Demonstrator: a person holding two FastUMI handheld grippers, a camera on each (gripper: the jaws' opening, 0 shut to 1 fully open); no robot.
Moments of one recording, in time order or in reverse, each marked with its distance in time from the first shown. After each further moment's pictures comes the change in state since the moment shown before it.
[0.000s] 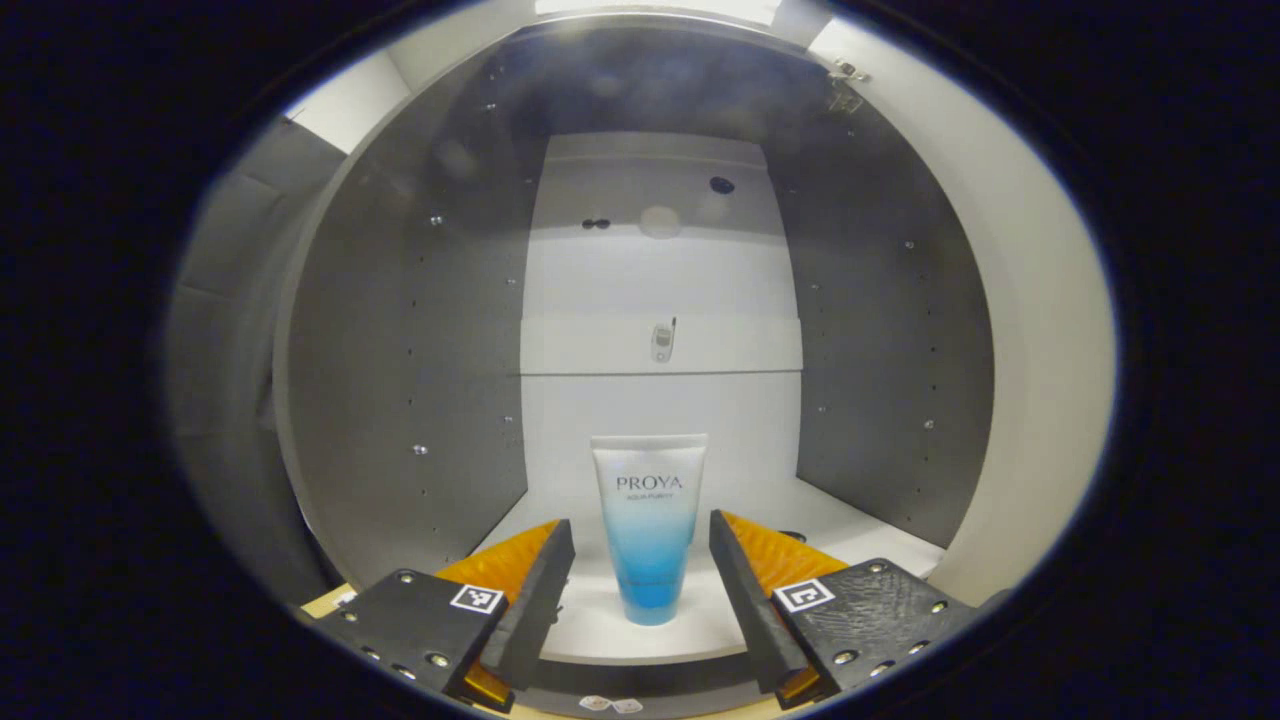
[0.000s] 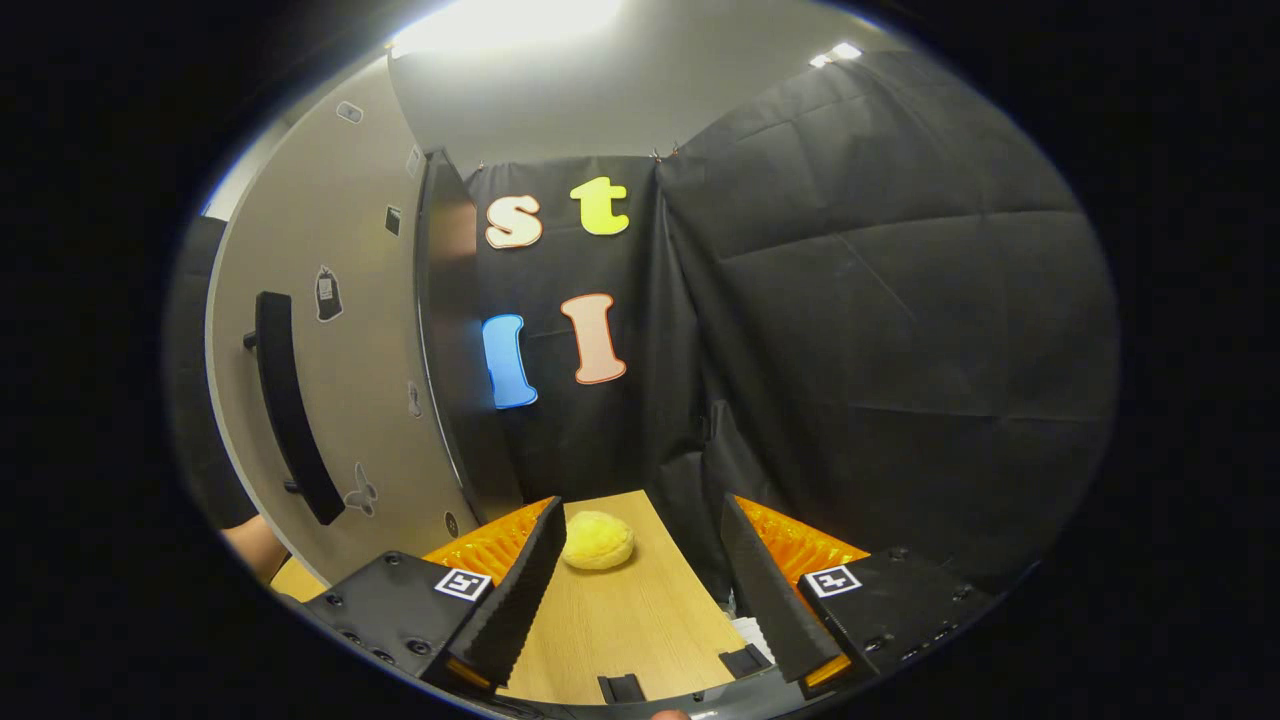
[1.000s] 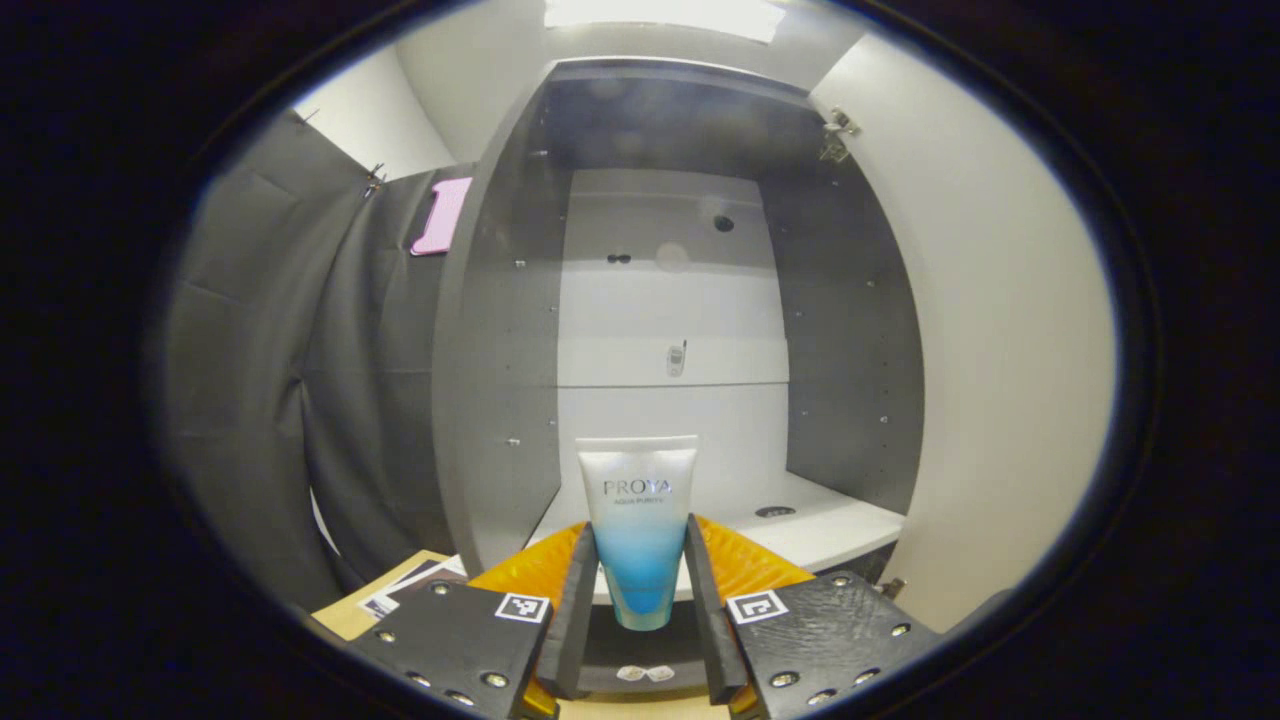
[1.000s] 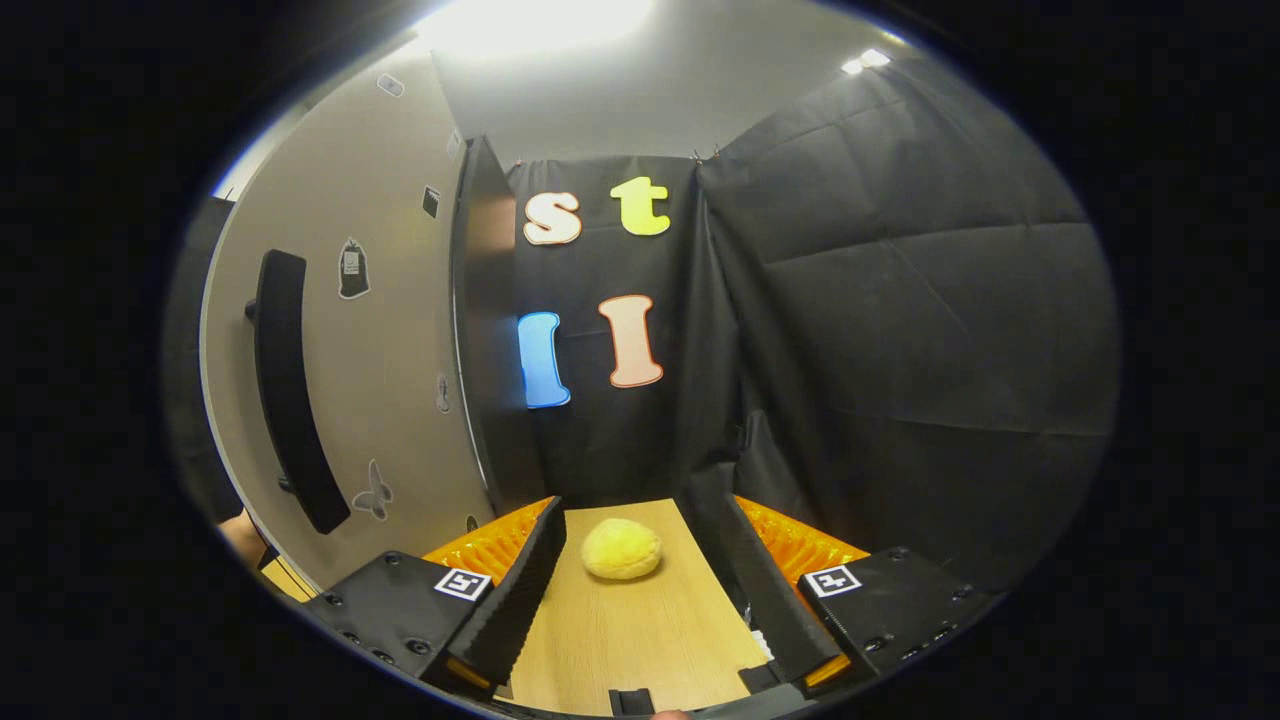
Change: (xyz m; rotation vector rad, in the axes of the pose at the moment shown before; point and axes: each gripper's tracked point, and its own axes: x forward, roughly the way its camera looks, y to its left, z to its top) left arm -0.102 0.039 0.002 0.020 -0.056 -0.020; right arm 0.027 0.036 -0.003 -0.054 -0.020 0.103
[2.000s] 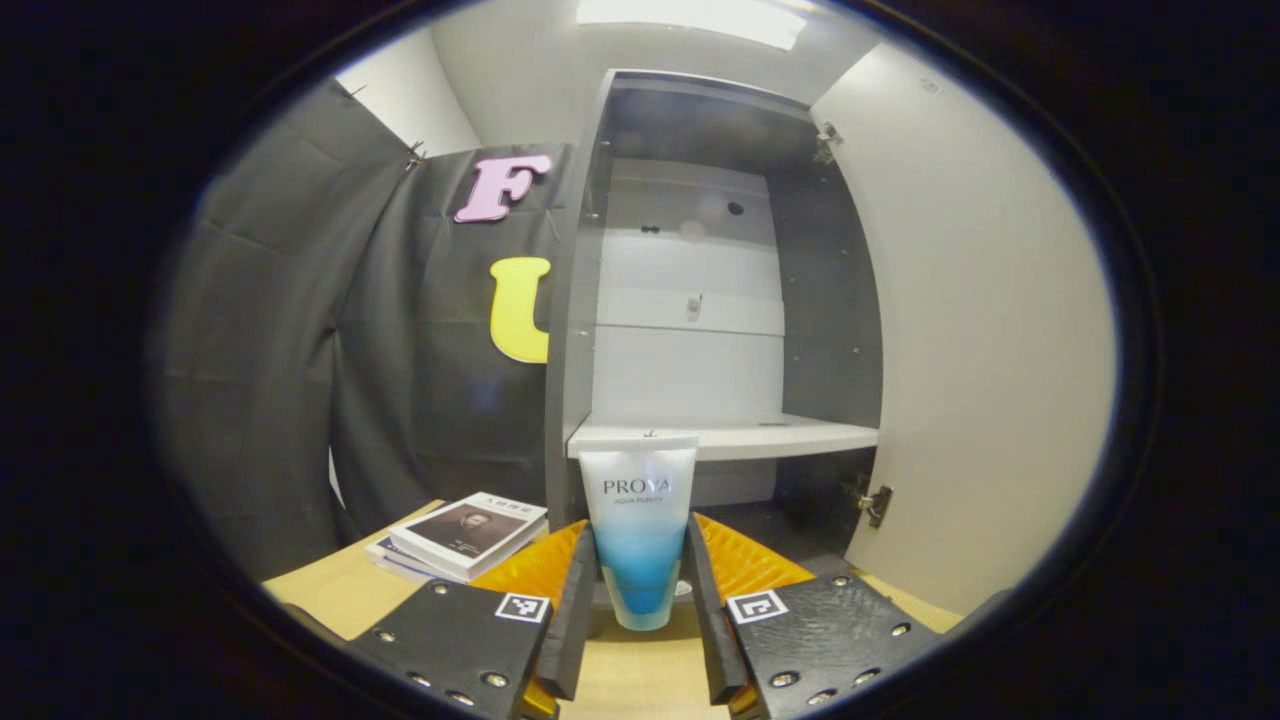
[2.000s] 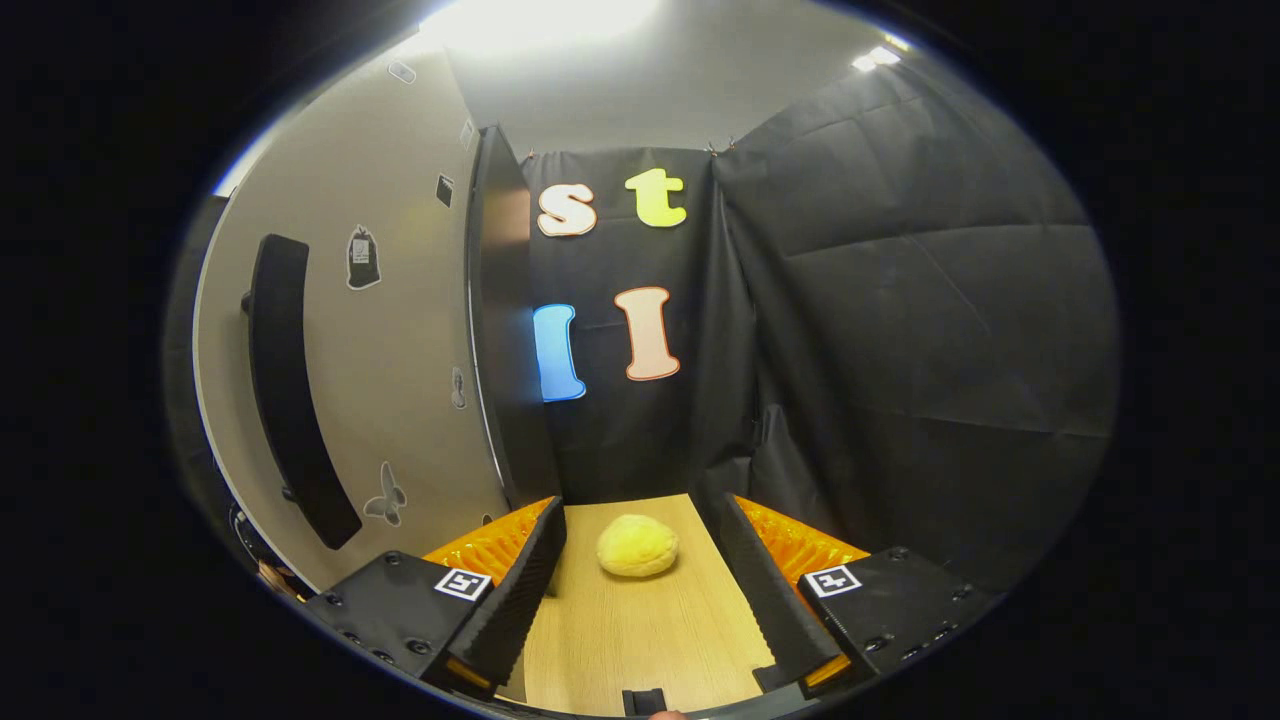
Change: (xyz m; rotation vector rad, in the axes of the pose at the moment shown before) left arm -0.107 0.031 -0.100 -0.079 0.041 0.014; right arm 0.010 0.014 0.000 -0.009 0.028 0.024
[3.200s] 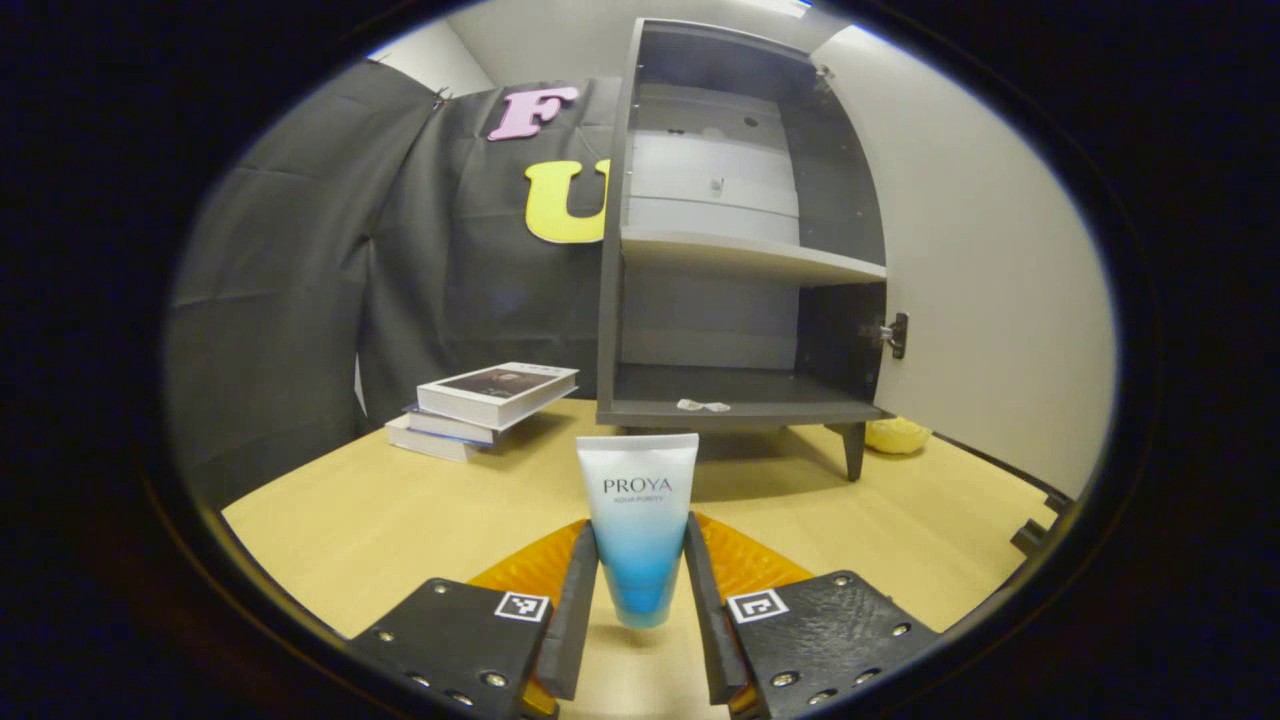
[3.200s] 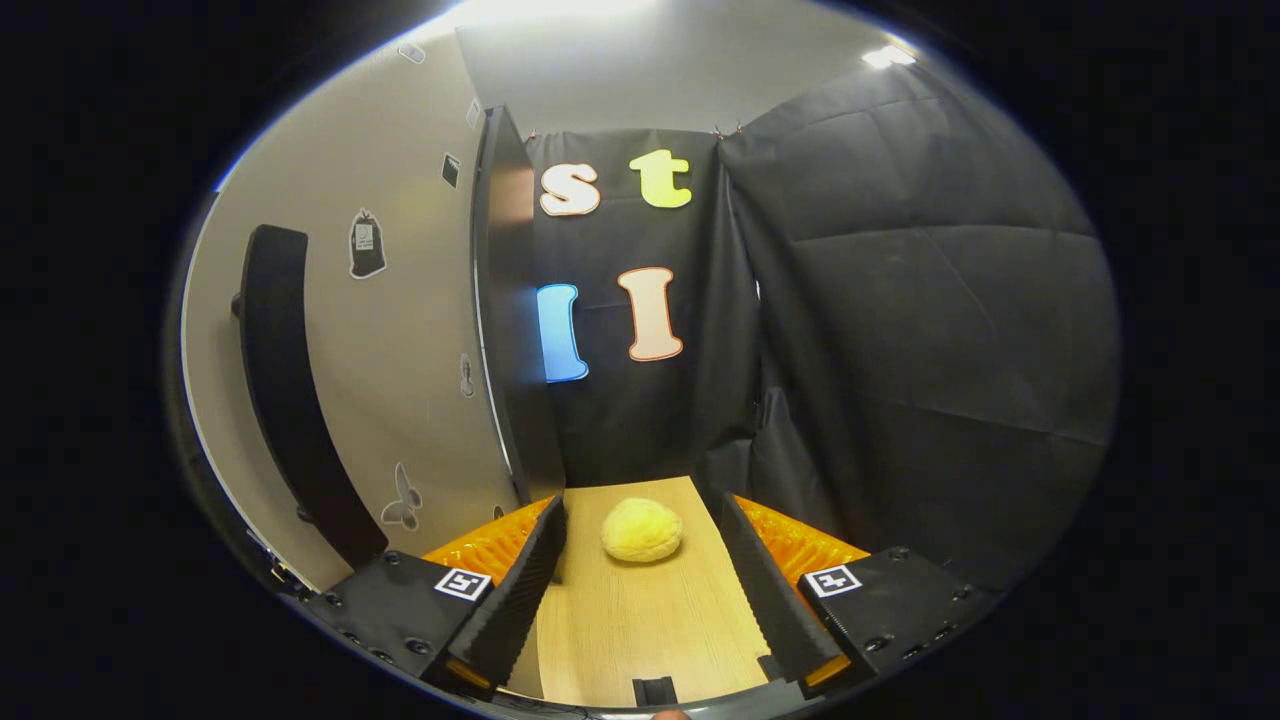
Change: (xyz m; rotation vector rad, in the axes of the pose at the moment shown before) left arm -0.081 0.032 -0.179 0.002 0.235 0.057; right arm -0.001 0.017 0.000 -0.008 0.075 -0.017
